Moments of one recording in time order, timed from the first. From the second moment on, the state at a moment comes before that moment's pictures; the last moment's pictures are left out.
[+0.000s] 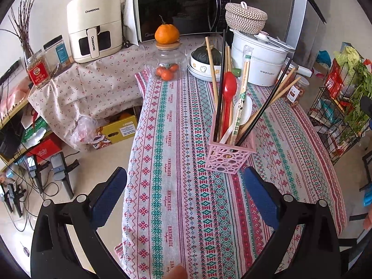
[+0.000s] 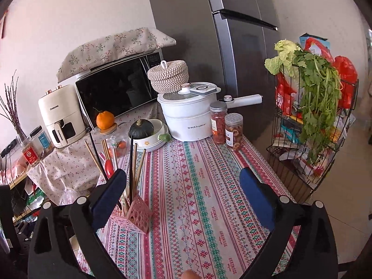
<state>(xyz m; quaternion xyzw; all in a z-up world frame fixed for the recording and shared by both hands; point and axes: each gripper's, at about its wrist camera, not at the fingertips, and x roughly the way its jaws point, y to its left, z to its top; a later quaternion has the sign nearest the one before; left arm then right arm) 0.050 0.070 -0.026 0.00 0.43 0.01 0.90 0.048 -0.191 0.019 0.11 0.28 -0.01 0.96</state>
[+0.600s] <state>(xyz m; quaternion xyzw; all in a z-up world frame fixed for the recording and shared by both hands) 0.025 0.016 -0.010 0.02 0.37 0.02 0.93 0.032 -0.201 -0.014 0.03 0.36 0.03 0.93</state>
